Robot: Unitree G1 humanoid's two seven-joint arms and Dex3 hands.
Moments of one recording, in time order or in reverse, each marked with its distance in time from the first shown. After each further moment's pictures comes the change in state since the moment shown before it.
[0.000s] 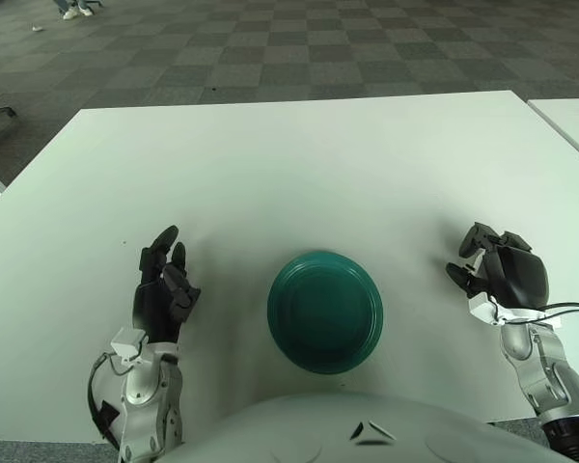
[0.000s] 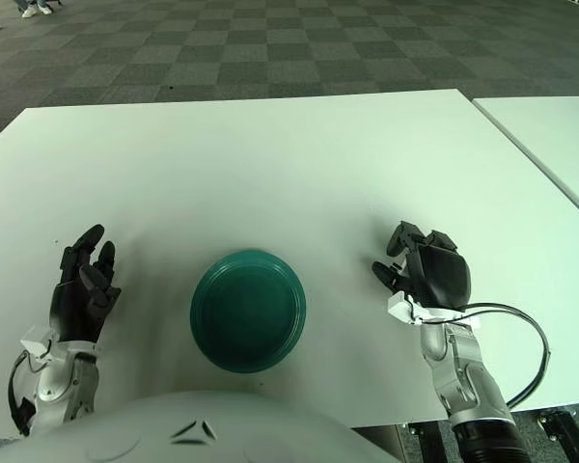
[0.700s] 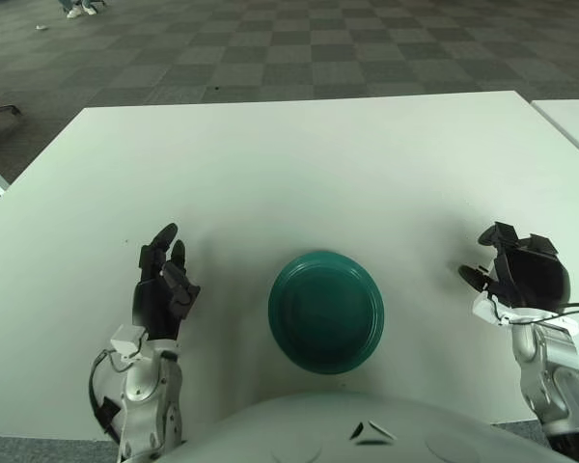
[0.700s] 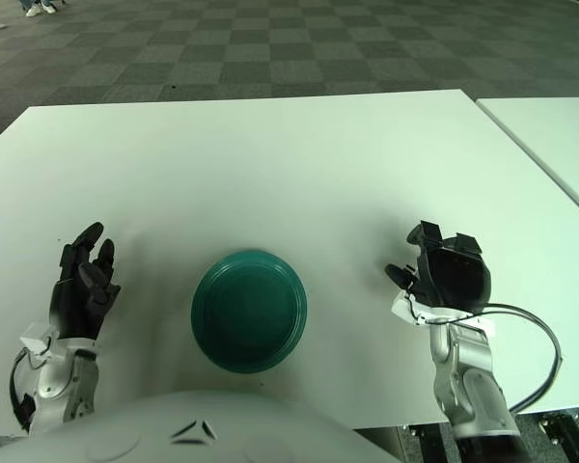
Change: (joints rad) left arm -0.012 0.000 0.008 0.002 0.000 0.010 0.000; right arm 0.081 -0.011 -0.004 -0.266 -0.338 0.413 0.251
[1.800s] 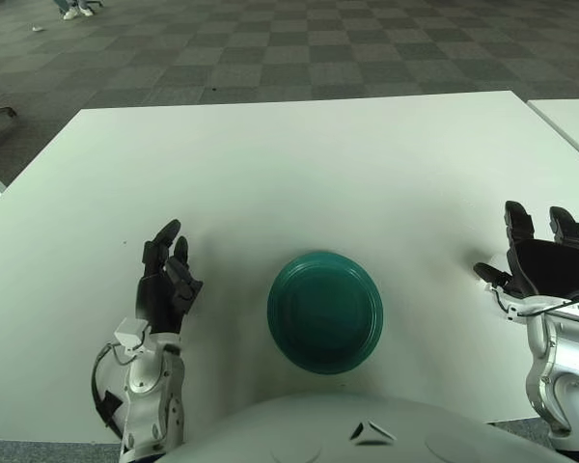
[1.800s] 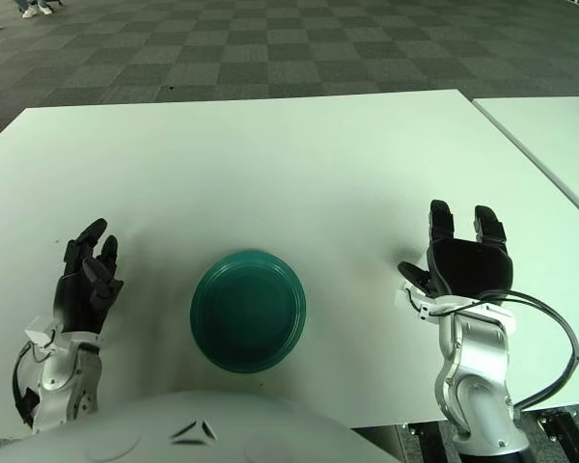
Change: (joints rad) left arm -0.042 0.000 0.001 0.025 0.004 0.008 0.000; right arm 0.022 -0.003 -0.004 -0.245 -0.319 0.143 0.432
